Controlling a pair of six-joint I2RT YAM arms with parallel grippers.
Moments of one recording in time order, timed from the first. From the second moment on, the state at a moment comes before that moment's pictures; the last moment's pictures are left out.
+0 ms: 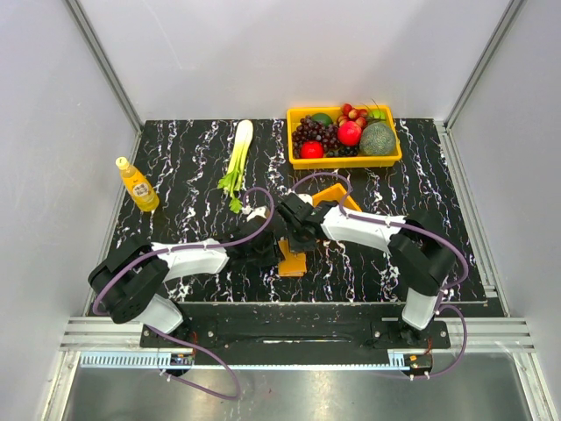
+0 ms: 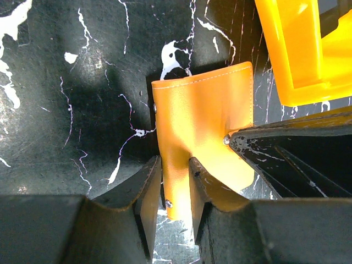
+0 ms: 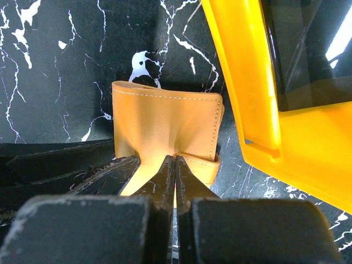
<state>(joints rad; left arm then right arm) -0.84 1.49 0.63 -0.02 -0.05 -0.91 0.89 1.80 1.19 -0.56 0.11 0.74</state>
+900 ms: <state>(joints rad) -0.84 1.49 0.63 -0.02 -0.05 -0.91 0.91 1.87 1.23 -0.56 0.14 0.74</state>
